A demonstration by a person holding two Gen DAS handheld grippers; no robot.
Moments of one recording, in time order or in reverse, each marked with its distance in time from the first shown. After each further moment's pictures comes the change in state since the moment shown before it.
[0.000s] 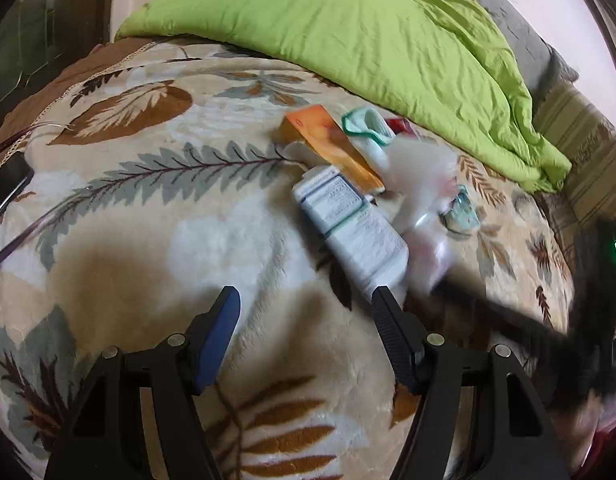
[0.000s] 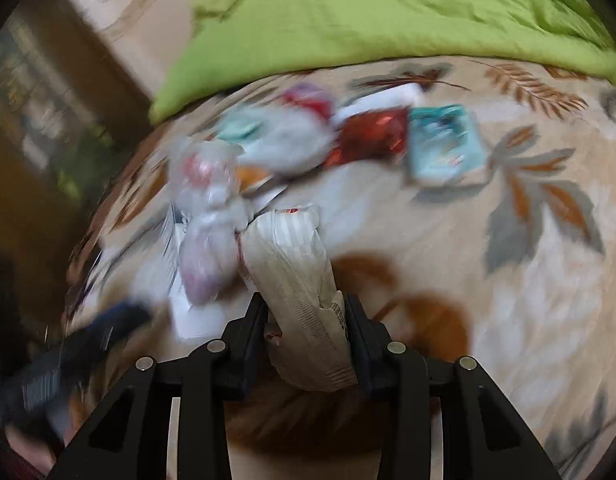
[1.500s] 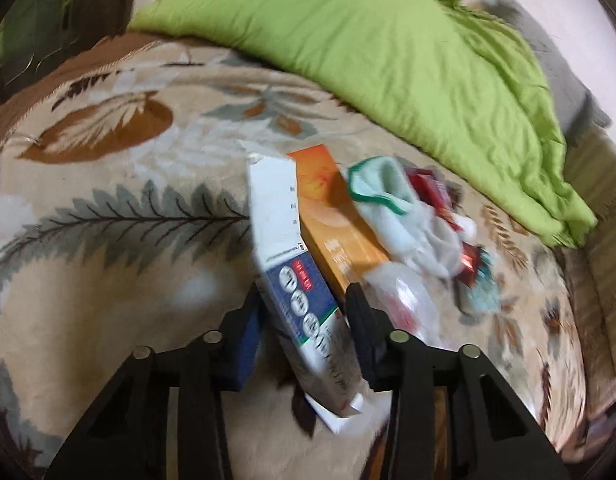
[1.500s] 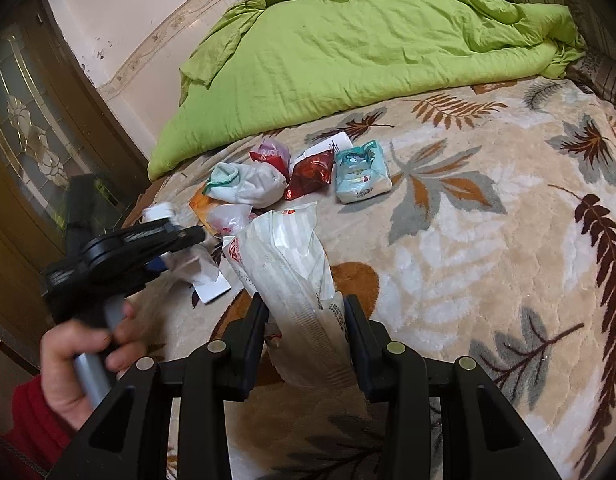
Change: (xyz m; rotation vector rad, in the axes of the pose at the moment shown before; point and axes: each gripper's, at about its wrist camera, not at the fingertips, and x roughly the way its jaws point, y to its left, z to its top) left arm 0.043 -0.018 0.044 -0.110 -0.054 0.024; right arm -0.068 -0.028 -0.041 0.112 -0.217 -0.062
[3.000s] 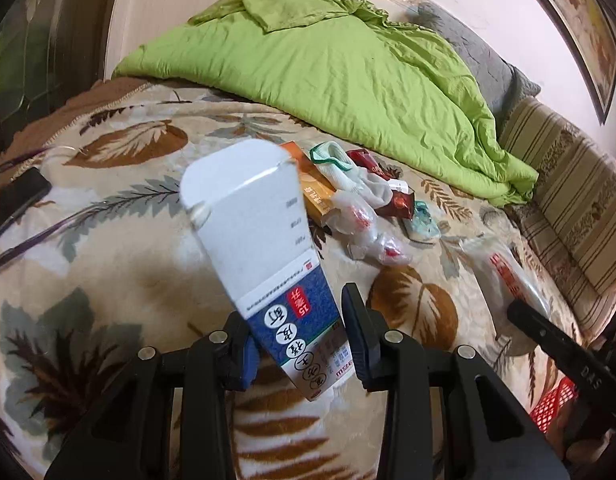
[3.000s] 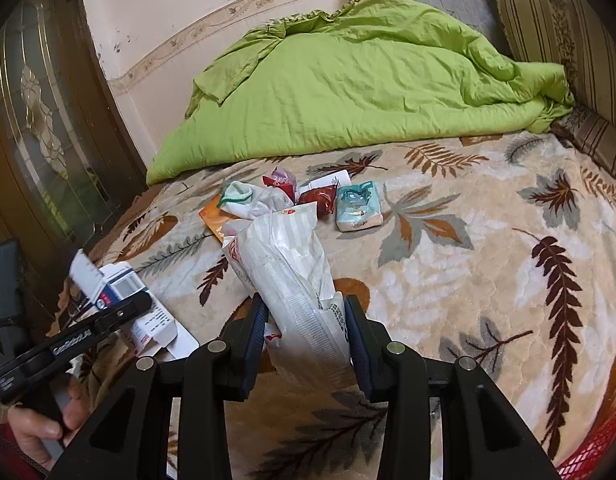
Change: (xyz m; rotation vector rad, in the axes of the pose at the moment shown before) left arm -0.090 0.025 -0.069 0.143 -0.105 -0.116; right arm -0.040 0.027 -0.008 -0.102 -0.102 -0.086
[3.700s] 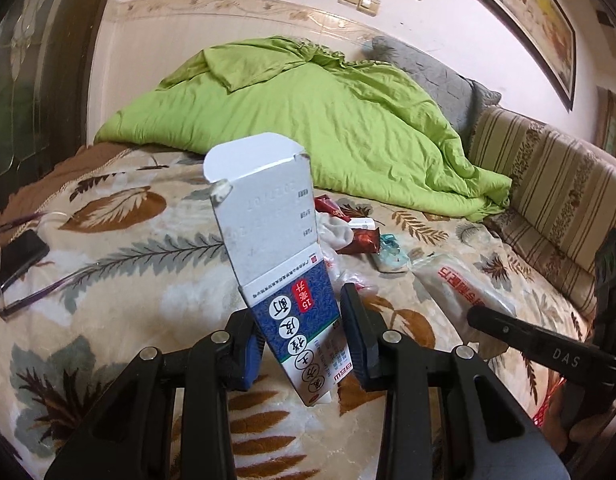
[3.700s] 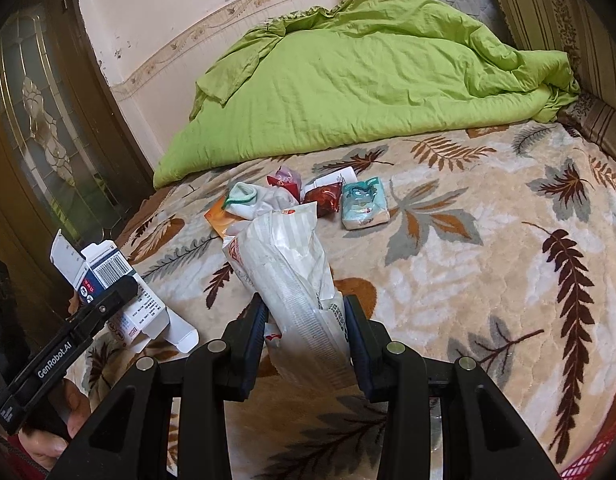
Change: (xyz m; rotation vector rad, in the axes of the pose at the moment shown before) left arm -0.028 -0.030 -0.004 0.148 -0.189 -0.031; right arm 0.003 -0.004 0.003 0.021 0.008 0.034
